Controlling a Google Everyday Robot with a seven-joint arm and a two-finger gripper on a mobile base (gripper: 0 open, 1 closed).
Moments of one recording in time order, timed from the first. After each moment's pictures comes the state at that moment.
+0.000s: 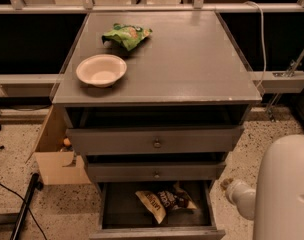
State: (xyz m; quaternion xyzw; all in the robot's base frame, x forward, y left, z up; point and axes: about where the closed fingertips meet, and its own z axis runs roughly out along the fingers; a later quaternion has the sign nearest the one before) arm 0.550 -0.324 0.350 -0.40 0.85 -0.13 0.33
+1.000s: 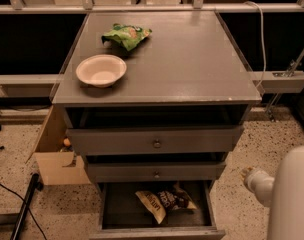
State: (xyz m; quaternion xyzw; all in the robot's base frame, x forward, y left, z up) arm 0.590 -0.413 0.378 -0.36 0.85 -0.18 0.33
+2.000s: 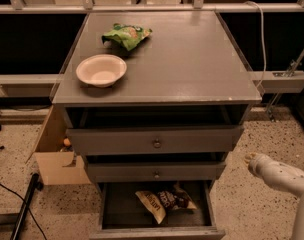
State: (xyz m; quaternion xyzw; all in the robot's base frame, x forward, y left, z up) arm 0.652 -0.448 0.386 -0.38 0.84 -0.16 0.35
